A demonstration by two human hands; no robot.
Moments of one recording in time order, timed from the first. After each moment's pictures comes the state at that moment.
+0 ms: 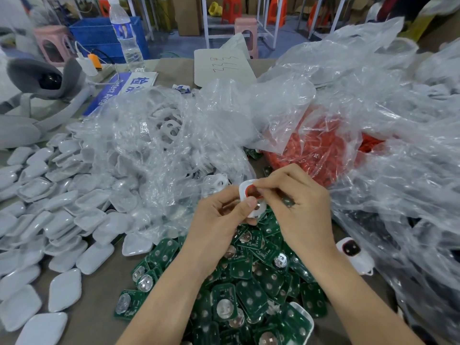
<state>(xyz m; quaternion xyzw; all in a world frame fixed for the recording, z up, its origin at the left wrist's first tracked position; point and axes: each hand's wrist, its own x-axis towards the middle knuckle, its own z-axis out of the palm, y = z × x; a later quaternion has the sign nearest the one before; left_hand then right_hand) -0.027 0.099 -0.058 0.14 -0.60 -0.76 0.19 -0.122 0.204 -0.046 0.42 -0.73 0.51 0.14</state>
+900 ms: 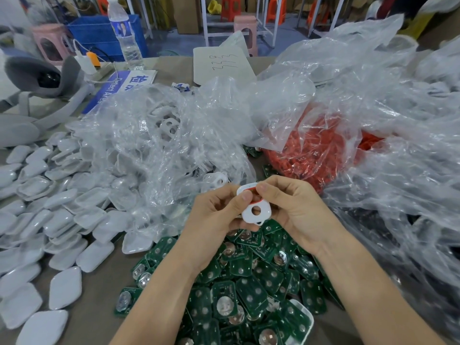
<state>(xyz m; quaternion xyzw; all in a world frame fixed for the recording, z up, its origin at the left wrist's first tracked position) -0.025 0.092 -0.052 0.13 -0.57 -0.80 0.15 -0.131 0.206 -0.040 0.19 -0.55 0.71 -0.39</state>
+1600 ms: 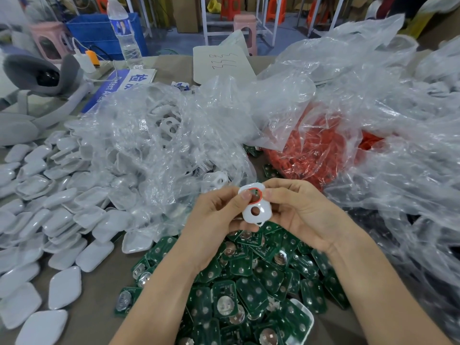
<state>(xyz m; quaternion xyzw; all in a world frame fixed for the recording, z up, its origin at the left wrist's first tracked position) -0.025 0.089 -0.056 0.14 -0.57 -0.80 0.13 -0.140 0.213 -0.035 0.17 -0.52 0.68 -0.48</state>
